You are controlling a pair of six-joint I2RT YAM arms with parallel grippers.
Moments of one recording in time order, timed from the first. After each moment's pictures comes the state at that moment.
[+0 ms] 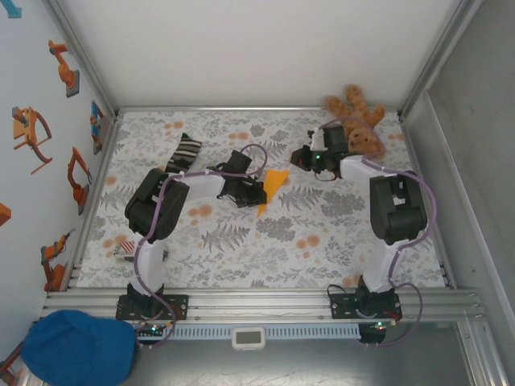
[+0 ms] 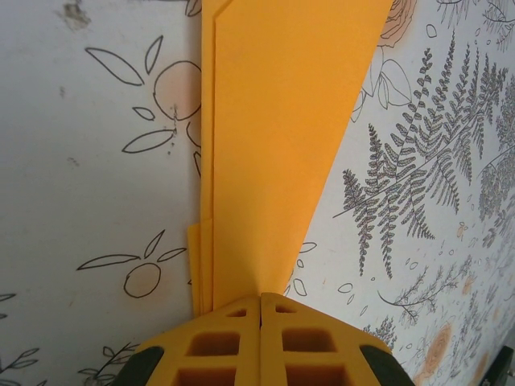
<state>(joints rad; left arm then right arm) -0.66 2.06 1.26 -0.28 0.49 -0.62 0.27 1.89 1.19 -0.09 -0.62 0.54</state>
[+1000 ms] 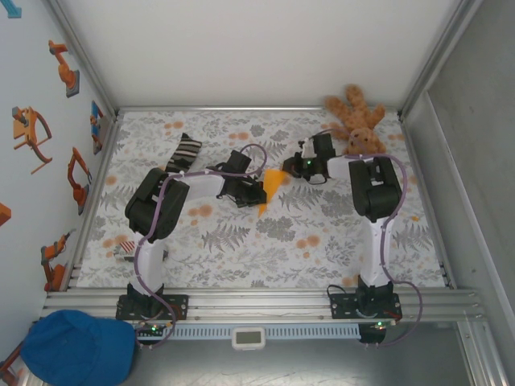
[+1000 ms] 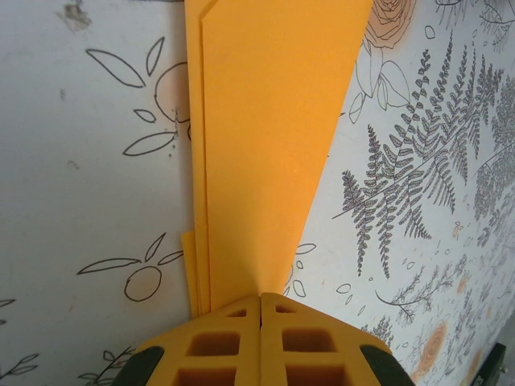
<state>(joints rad) -0.66 2.07 1.26 -0.27 0.51 -0.62 0.22 2.22 1.35 0.01 -0.73 0.62</state>
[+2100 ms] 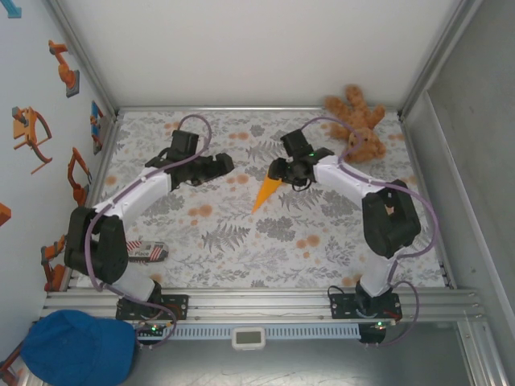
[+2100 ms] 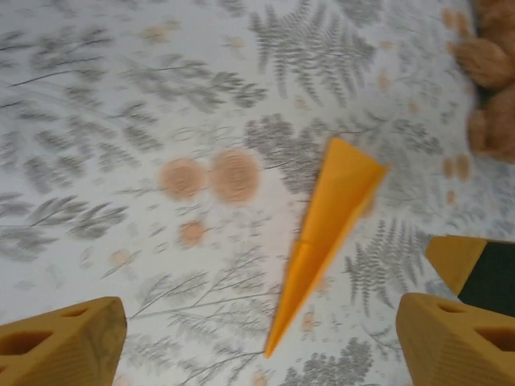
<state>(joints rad) -0.41 1.53 1.10 -0.45 0.24 -0.60 0.56 1.83 1.36 -0.56 -0.06 0.67</state>
